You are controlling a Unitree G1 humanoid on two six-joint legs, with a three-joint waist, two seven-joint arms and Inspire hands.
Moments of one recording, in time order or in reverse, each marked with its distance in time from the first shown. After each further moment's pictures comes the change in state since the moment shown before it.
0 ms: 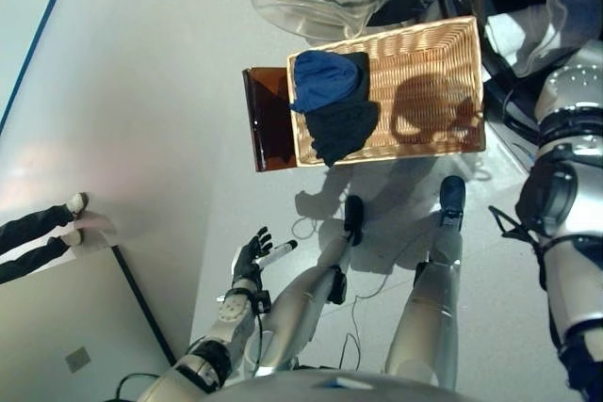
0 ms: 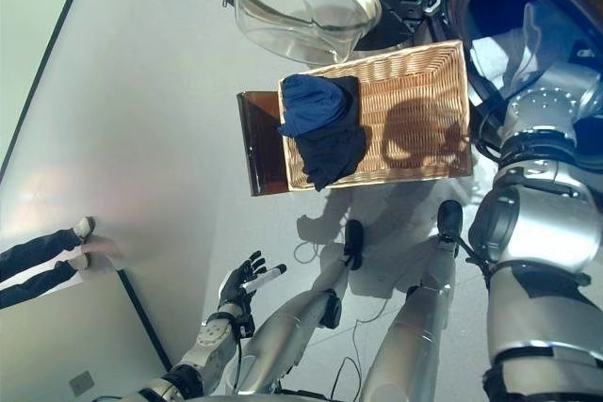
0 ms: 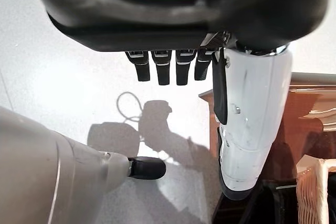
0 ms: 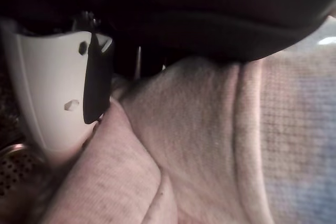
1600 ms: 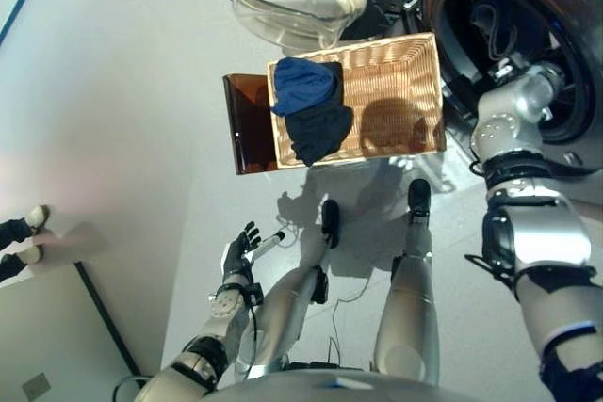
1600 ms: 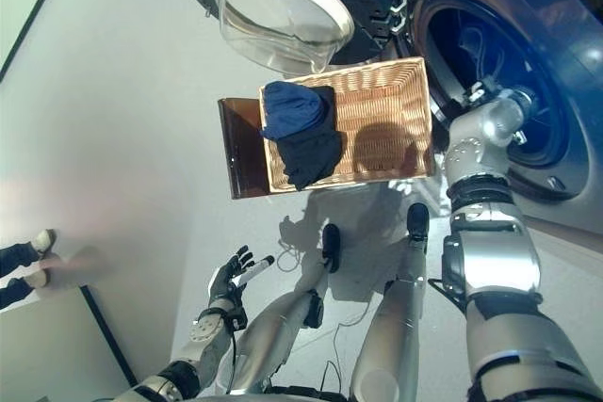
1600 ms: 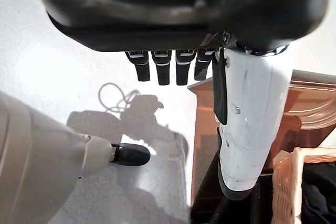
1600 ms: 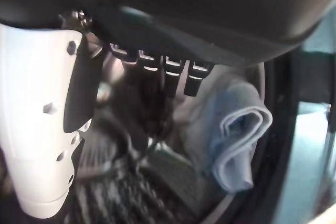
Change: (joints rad) left arm -0.003 0.005 0.094 0.001 -0.001 -0.010 0.029; right arm 0.310 0.171 0.245 -0.216 -0.631 0.194 -0.033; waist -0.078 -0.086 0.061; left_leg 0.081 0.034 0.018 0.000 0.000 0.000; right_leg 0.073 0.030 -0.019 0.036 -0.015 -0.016
